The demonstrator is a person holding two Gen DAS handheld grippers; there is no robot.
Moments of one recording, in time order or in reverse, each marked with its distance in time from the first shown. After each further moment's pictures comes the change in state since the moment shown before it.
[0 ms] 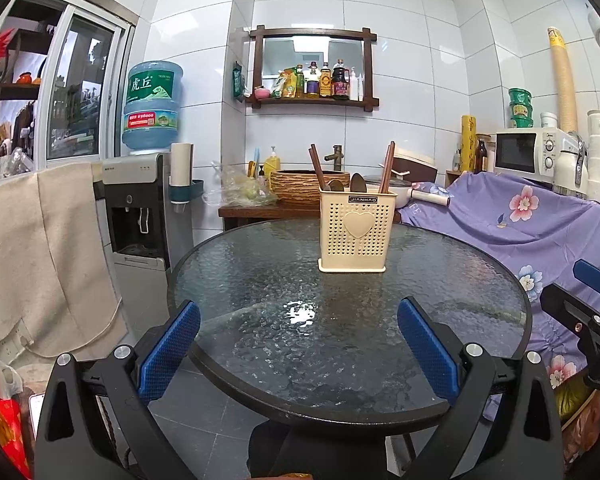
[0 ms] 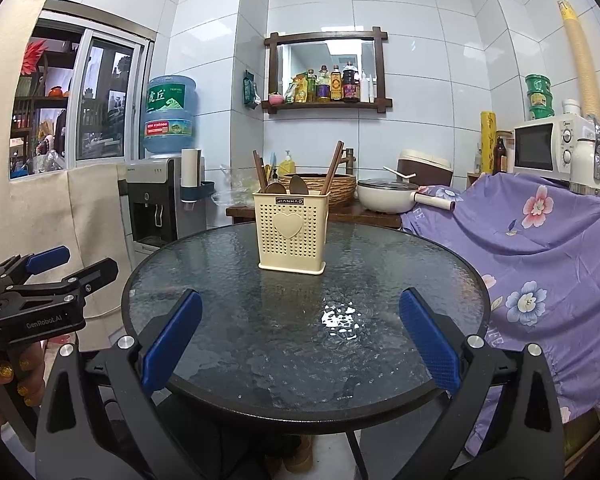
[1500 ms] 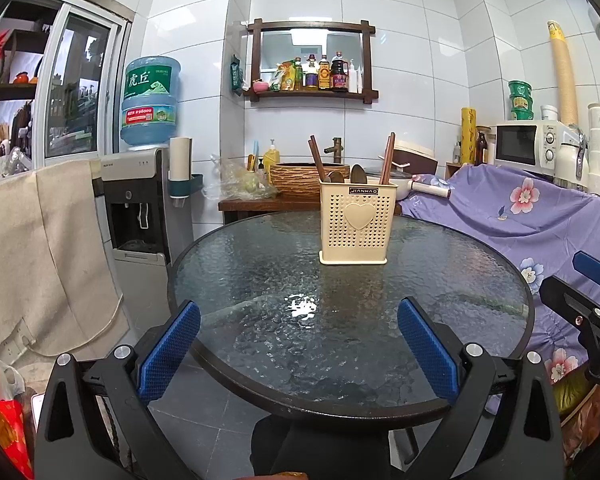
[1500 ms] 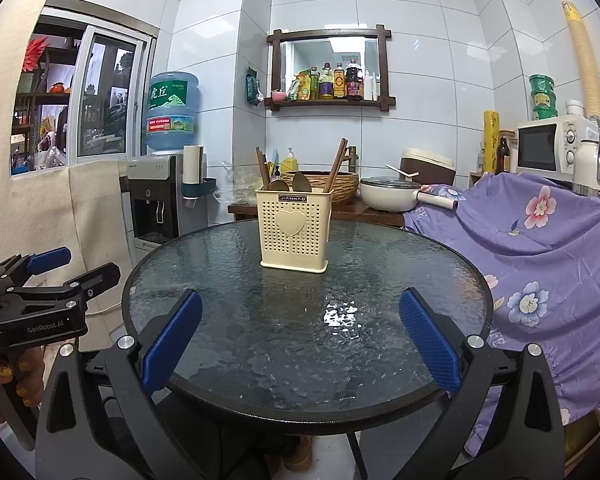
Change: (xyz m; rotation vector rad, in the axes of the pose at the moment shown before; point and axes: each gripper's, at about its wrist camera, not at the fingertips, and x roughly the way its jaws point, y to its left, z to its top) left arm 0.005 0.002 -0.001 0.005 0.030 -0.004; right arm 0.004 0.002 -0.002 -0.005 0.005 0.007
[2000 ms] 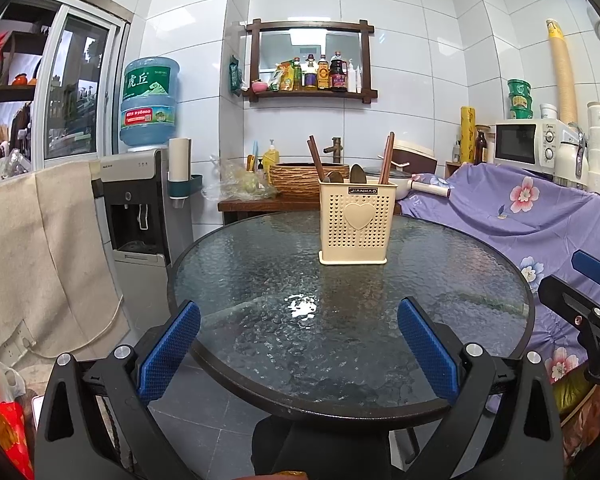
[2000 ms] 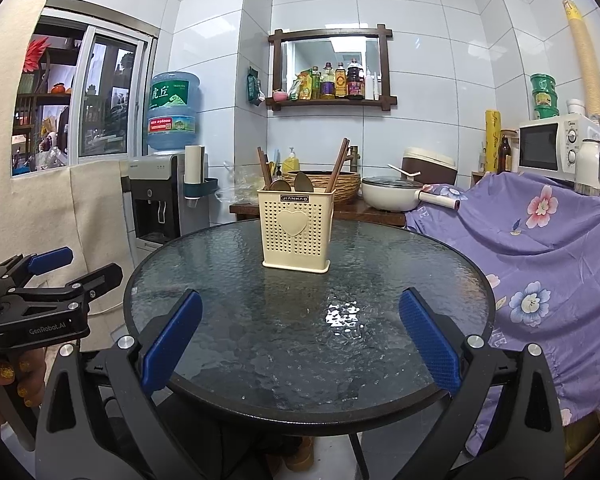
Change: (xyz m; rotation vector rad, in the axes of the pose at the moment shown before) left arm 0.000 -0.001 0.000 0.000 0.001 0.001; right arm 0.001 0.001 0.000 0.000 0.001 0.006
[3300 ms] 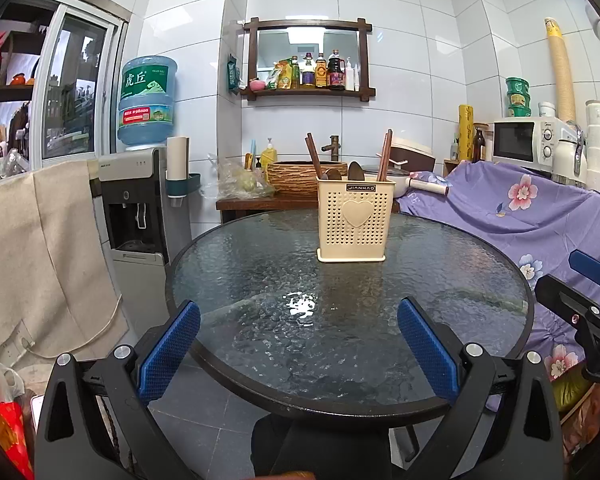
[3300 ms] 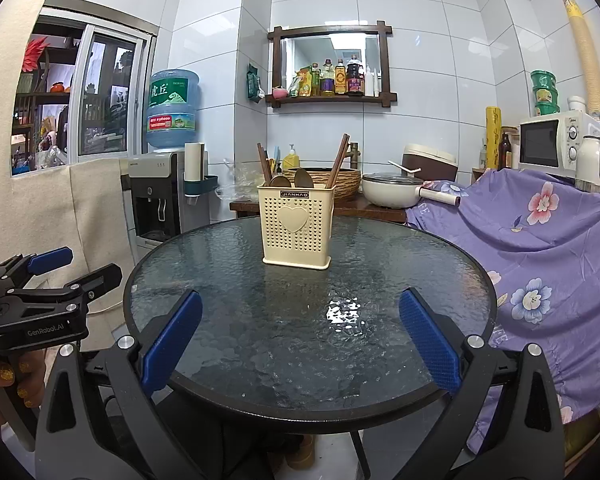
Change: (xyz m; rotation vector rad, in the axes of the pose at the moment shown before) left arm 0.002 0.011 0.000 0.008 0.005 -0.014; right arm 0.004 -0.003 -0.002 0.004 0.014 0.003
